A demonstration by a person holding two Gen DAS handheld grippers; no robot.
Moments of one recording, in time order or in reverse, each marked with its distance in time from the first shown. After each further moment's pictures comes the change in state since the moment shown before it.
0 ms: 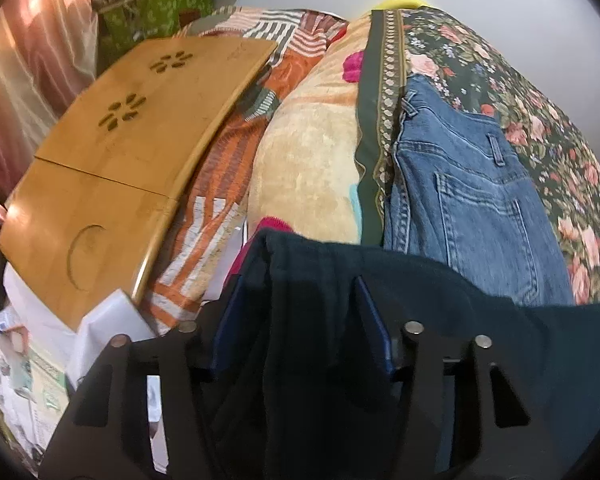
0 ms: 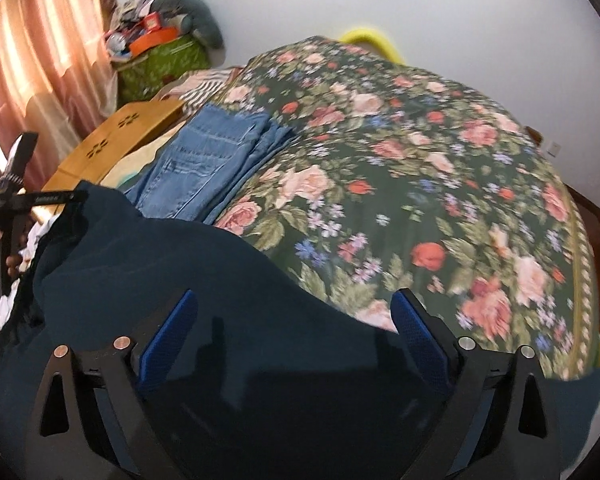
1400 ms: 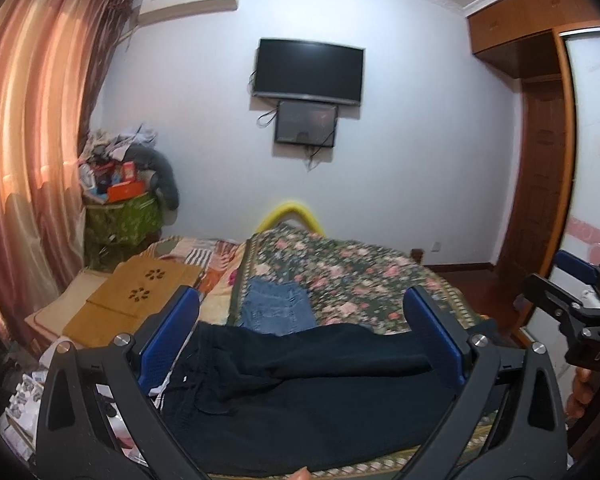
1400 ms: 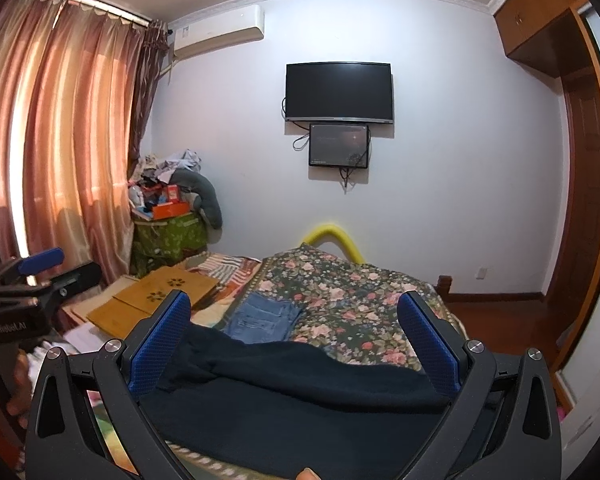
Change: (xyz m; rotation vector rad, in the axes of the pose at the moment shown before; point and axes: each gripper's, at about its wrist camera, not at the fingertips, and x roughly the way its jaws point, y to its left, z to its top) left arm -0.451 -0.096 -0.247 0.189 -0.774 -0.221; right arm -0.319 0.169 -0.110 0.004 -0.680 -0.244
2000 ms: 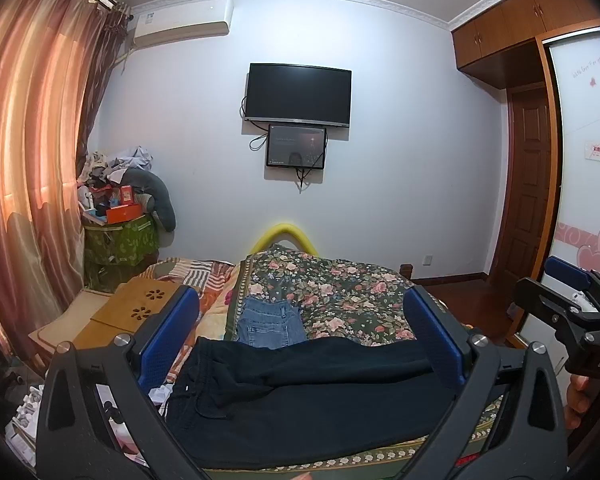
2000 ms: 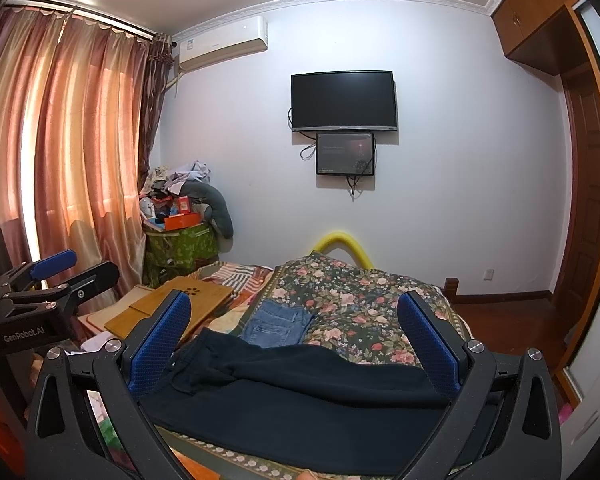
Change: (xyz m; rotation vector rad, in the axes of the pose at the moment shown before) left arm -0.065 -0.026 0.011 0.032 -0.085 -0.030; right arm -0.046 0.002 0.013 0.048 -0.043 0.054
